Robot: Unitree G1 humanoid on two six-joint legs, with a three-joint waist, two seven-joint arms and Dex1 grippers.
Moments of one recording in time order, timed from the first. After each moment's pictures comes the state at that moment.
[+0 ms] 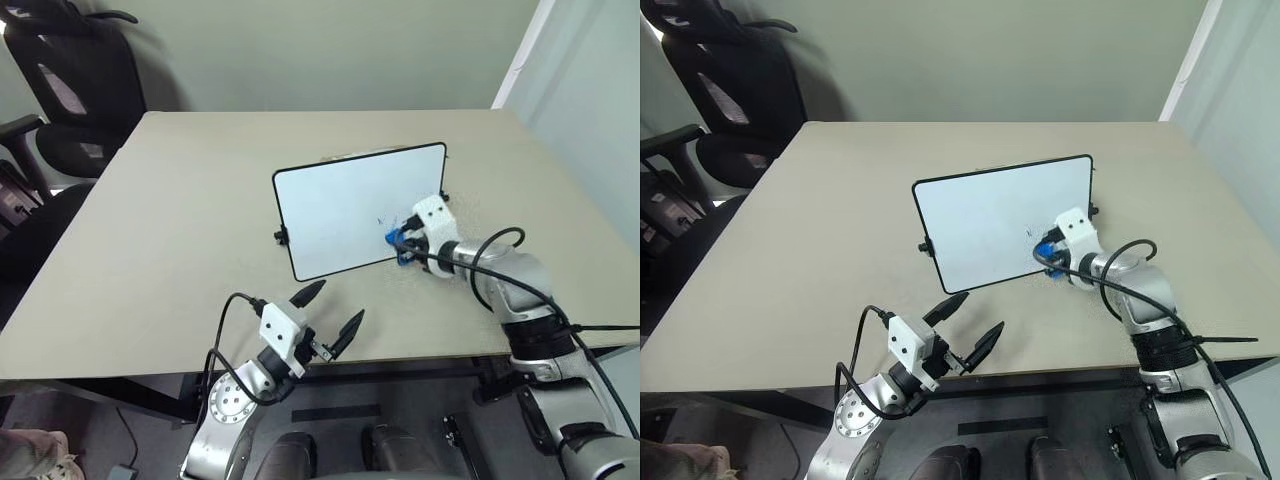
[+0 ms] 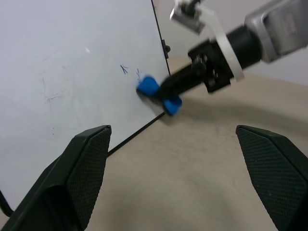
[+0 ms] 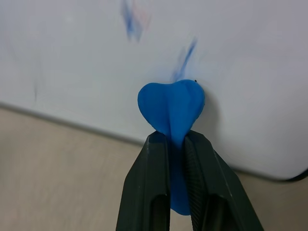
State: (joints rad) left arm 0.18 0.23 -0.21 -0.36 -0.21 -0.03 -0.50; right arm -0.67 -0.44 0.12 -0.02 0.23 0.99 0.44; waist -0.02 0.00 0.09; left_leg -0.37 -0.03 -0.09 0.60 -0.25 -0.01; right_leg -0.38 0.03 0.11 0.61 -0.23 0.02
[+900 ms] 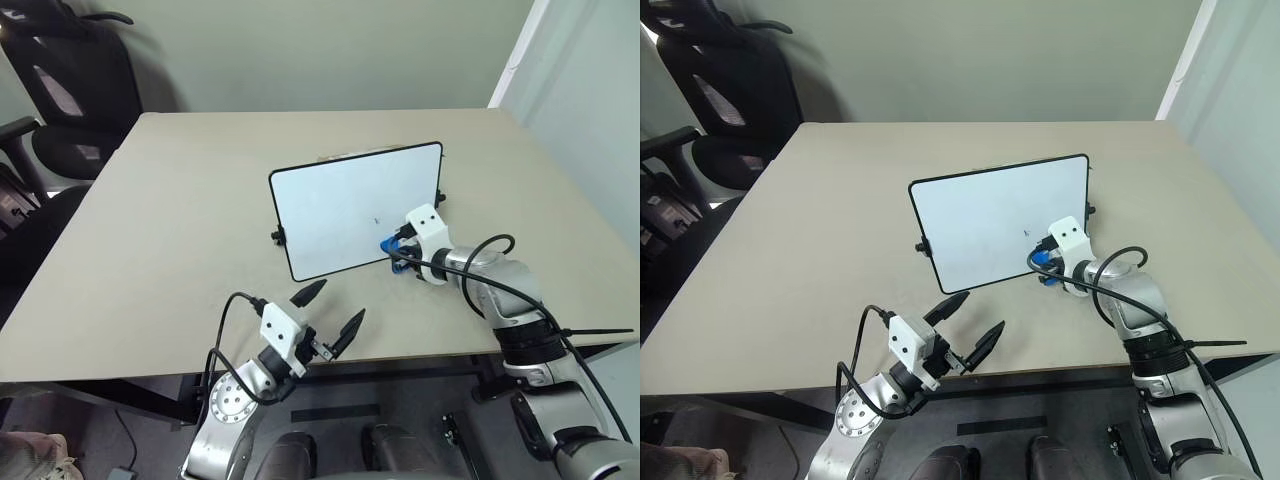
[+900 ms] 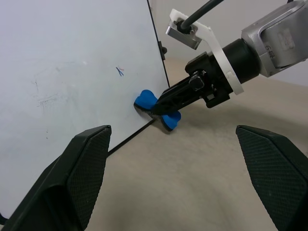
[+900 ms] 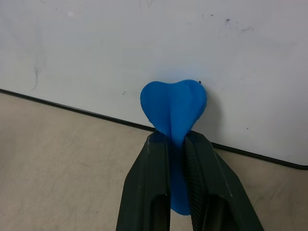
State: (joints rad) left arm 0.18 0.22 -0.21 -0.36 -0.21 -0.03 -0.50; right arm -0.63 -0.40 0.16 -0.01 0.21 1.01 0.44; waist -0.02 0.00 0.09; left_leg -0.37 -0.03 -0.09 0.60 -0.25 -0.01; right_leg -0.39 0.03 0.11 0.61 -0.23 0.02
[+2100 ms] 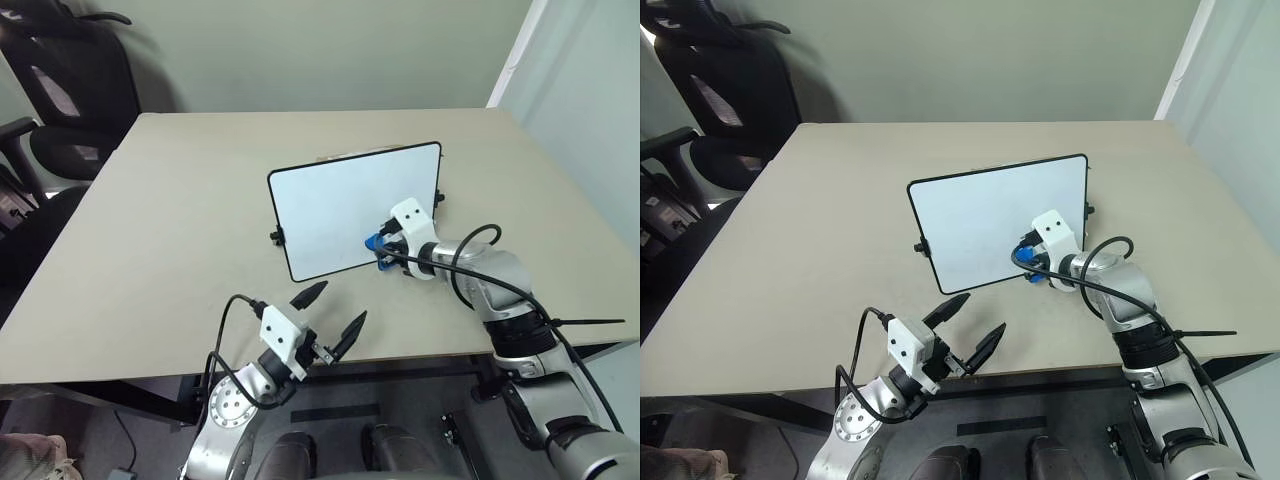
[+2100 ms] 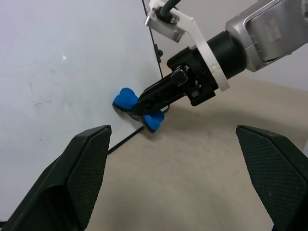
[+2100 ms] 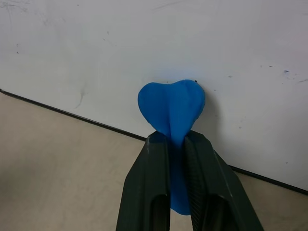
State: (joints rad) left arm 0.20 0.22 -0.22 -0.39 -0.21 -0.02 -0.50; right arm -0.69 -0.37 0.19 -0.02 0.23 1.06 0.45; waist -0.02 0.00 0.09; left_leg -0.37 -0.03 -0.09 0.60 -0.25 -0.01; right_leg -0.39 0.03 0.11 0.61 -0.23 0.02
